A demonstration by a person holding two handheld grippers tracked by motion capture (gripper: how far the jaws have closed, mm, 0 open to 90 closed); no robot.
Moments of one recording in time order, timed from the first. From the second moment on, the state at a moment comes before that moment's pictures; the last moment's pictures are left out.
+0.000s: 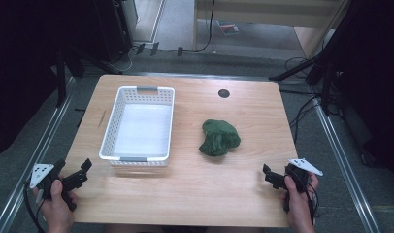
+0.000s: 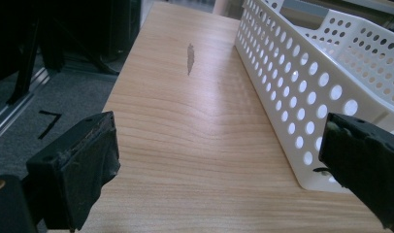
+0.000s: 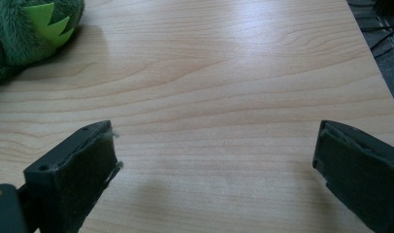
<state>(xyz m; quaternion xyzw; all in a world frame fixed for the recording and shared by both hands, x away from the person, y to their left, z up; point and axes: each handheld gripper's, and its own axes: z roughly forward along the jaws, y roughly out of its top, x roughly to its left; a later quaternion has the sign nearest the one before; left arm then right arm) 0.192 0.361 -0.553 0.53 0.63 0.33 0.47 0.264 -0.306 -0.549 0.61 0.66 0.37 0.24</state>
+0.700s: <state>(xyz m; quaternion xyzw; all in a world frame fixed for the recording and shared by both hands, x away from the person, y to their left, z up) 0.182 0.358 -0.515 0.52 0.63 0.32 0.48 0.264 -0.307 -0.550 0.61 0.65 0.37 0.24</state>
